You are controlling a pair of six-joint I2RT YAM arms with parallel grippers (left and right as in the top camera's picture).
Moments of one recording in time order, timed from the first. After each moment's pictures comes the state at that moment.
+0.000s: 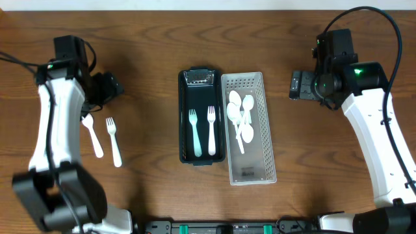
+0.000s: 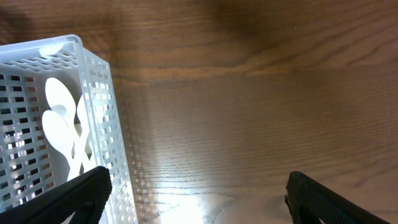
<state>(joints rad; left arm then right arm) 0.21 1.70 1.42 -1.07 -0.04 -0.44 0.14 1.54 1.46 -1.10 0.11 0.26</state>
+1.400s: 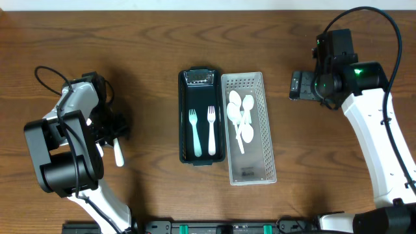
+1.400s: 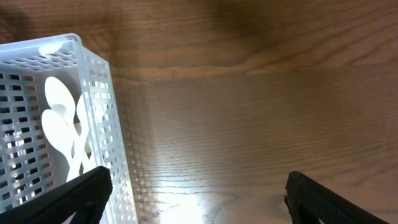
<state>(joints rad) 0.25 1.97 1.22 -1.06 0.01 -0.33 0.14 1.54 1.46 -1.10 0.11 0.26</state>
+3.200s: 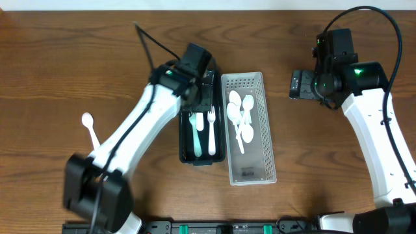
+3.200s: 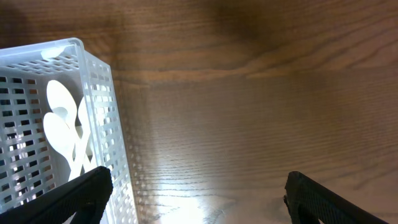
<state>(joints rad) -0.48 1.75 1.44 -0.97 0.06 -0.41 0.14 1.54 1.46 -1.09 0.11 0.26</state>
